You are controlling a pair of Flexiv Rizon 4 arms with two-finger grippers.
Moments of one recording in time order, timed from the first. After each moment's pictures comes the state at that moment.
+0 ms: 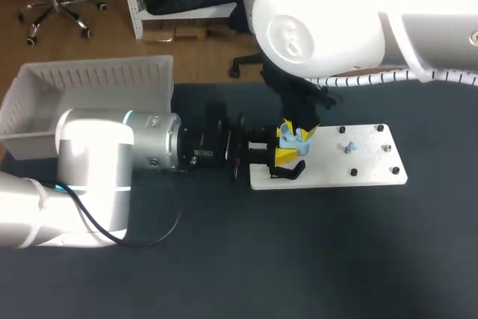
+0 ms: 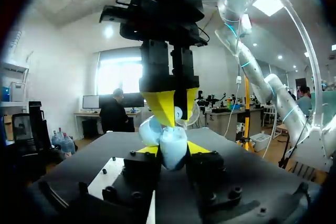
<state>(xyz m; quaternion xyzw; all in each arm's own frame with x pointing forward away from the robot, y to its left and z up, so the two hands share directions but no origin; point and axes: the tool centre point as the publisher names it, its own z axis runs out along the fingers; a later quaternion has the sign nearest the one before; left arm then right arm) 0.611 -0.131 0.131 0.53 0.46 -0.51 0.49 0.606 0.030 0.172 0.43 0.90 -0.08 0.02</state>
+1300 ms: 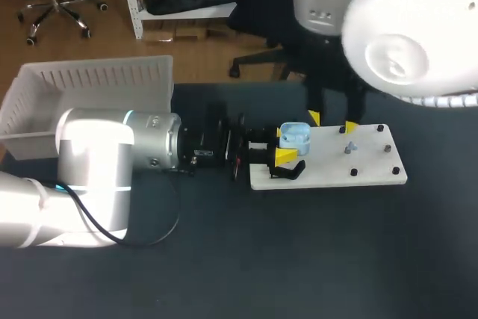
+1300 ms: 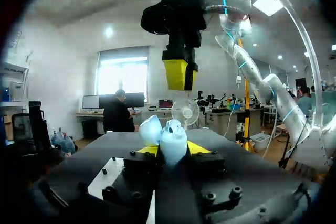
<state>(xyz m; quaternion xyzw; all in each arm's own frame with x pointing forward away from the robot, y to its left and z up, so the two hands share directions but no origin) 0.611 -0.132 0.131 0.53 0.46 -0.51 0.49 0.586 -0.019 0.210 0.25 0.97 -0.03 0.06</state>
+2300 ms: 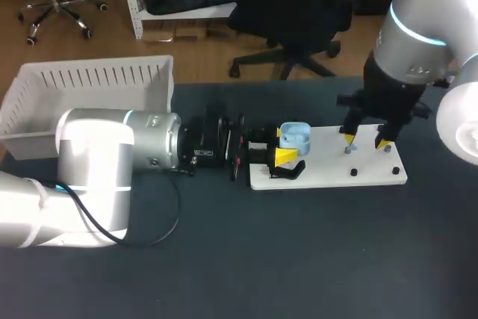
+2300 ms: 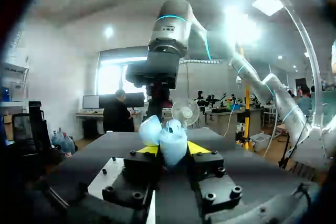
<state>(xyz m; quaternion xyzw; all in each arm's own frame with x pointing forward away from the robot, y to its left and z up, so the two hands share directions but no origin) 0.611 -0.132 0.131 0.53 0.46 -0.51 0.49 0.640 -0.084 0.113 0.07 0.99 0.06 0.09</state>
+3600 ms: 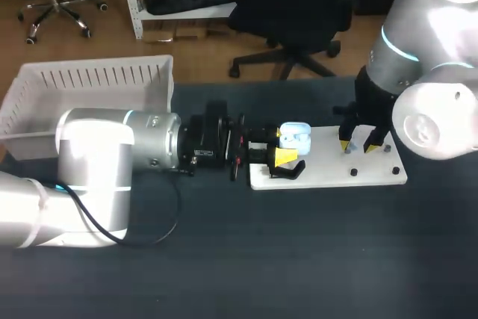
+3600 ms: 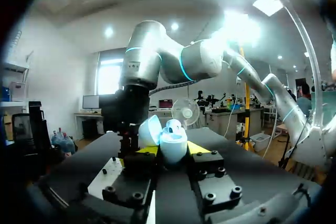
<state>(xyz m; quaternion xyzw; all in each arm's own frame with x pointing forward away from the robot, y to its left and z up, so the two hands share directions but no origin) 0.611 -0.132 0.131 0.53 0.46 -0.51 0.49 0.701 -0.093 0.036 0.05 0.99 0.08 0.07</state>
